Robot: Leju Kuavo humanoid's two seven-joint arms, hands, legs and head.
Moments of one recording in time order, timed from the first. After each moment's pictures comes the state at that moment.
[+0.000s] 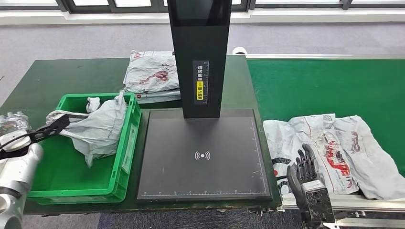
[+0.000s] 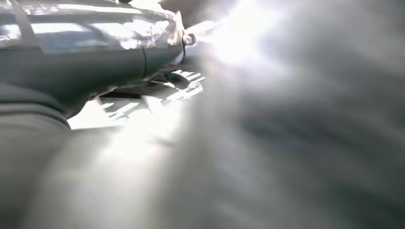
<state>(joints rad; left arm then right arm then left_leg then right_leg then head) -0.67 0.41 0.07 -0.67 -1.49 -0.08 0.49 0.29 0.08 -0.14 -1.73 0.32 0.07 -0.35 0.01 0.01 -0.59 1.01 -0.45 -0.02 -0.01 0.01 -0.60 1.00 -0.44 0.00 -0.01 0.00</state>
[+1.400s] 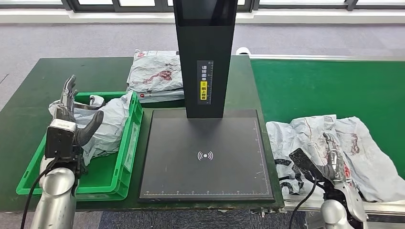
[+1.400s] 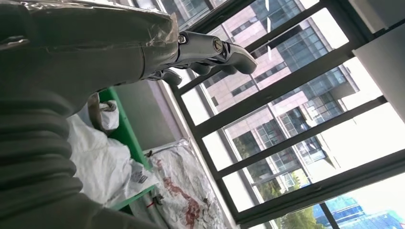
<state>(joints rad) -0.21 0.06 -0.02 -1.59 -0.23 0.03 -0.28 -0.03 -0.17 -0.21 -1.38 0.92 0.00 -0.04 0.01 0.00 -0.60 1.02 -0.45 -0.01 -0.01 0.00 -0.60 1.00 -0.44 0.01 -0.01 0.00</state>
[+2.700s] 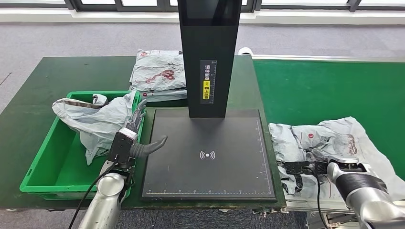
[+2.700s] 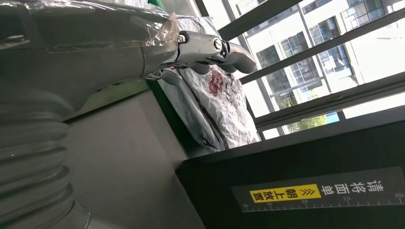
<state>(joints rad) -0.23 -0.15 -0.17 -1.29 -0.23 -0.08 -0.33 -0.66 -0.43 0.32 -0.37 1.29 0.45 -0.25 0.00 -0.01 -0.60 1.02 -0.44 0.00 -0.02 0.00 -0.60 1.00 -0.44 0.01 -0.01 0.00</state>
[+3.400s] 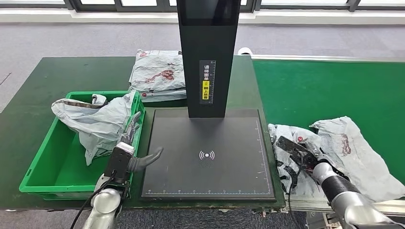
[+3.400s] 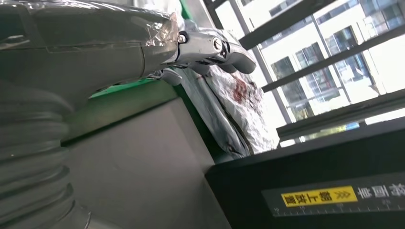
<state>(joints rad) -0.09 -0.16 -0.14 -1.41 -0.31 -0.04 -0.31 -0.61 -0.31 0.14 -0.37 0.67 0.13 -0.15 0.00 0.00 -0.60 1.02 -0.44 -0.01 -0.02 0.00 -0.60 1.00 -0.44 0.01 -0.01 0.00</state>
